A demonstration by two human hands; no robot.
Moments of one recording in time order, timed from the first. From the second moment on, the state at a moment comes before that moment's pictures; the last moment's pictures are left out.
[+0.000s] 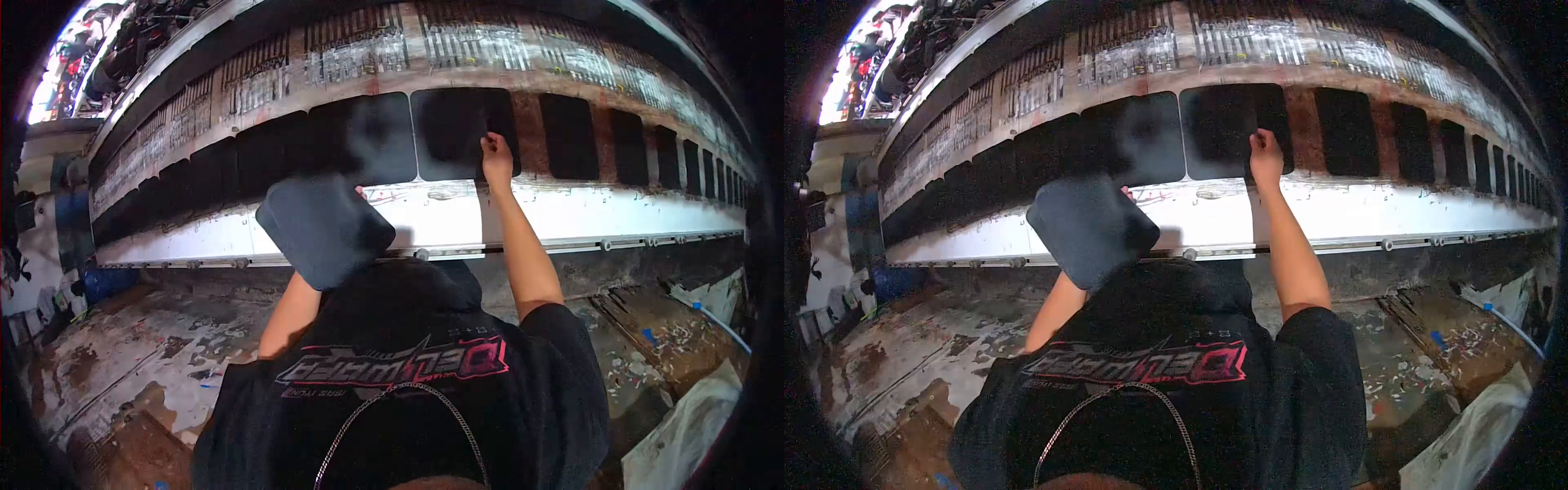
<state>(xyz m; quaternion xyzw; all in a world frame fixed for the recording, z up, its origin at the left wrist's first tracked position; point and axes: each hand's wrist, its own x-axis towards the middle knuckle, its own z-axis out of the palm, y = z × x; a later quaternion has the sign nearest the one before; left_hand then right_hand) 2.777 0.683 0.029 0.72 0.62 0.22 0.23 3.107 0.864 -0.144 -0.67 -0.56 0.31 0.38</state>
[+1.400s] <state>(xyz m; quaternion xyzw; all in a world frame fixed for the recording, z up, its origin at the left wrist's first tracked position) 2.892 0.721 -0.001 0.09 0.25 0.52 0.81 3.172 0.811 -0.026 -0.61 -0.56 0.37 0.42</state>
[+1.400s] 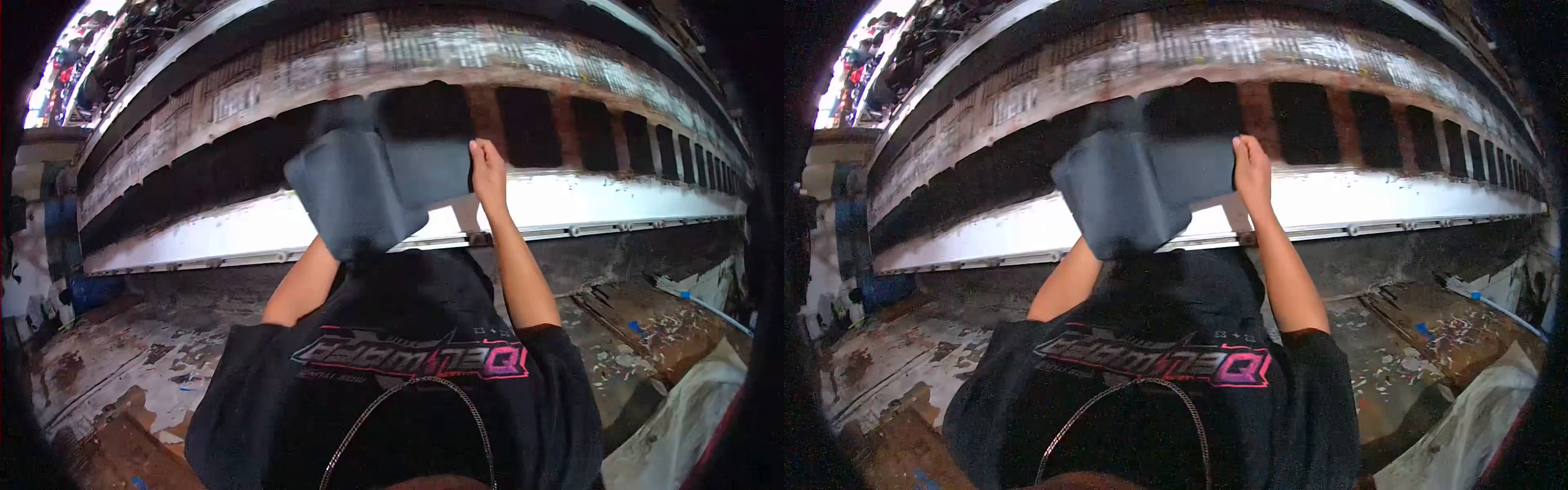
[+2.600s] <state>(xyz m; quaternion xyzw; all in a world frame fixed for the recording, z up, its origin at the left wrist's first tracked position) 3.002 0.704 -0.004 0.29 0.39 0.52 0.70 3.353 0.927 -0.150 -0.72 -0.58 0.28 0.26</state>
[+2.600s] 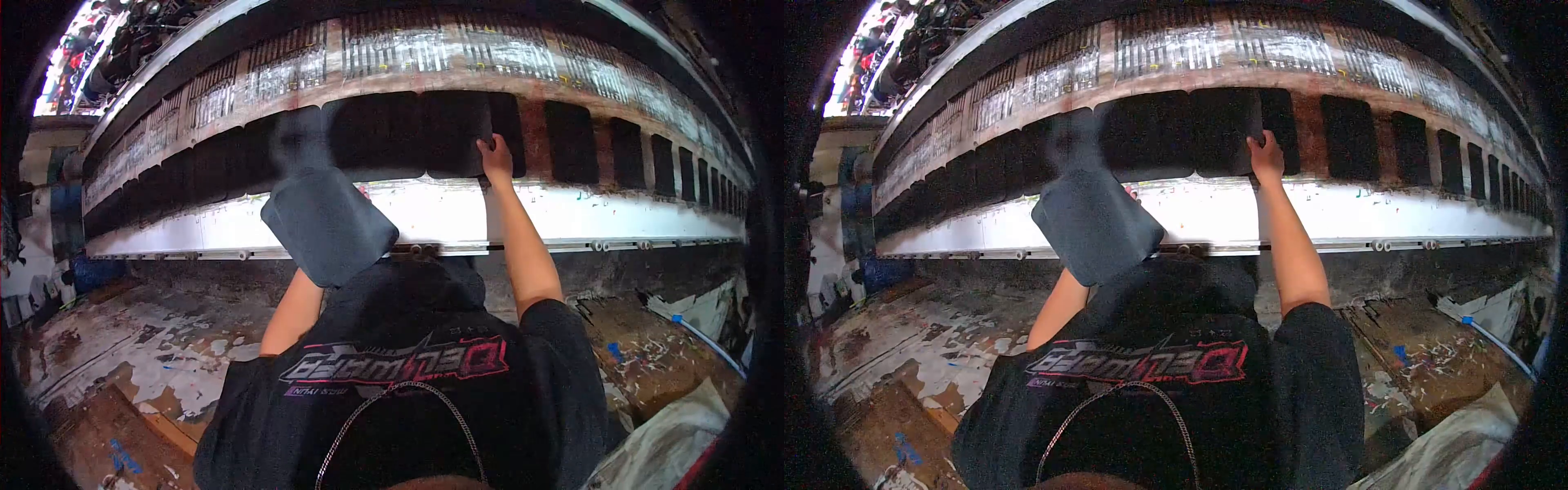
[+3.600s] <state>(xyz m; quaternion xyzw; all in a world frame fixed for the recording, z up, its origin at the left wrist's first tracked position) 3.202 0.791 -0.043 0.05 0.23 0.51 0.82 3.523 0.923 -0.068 -0.64 -0.57 0.28 0.44</state>
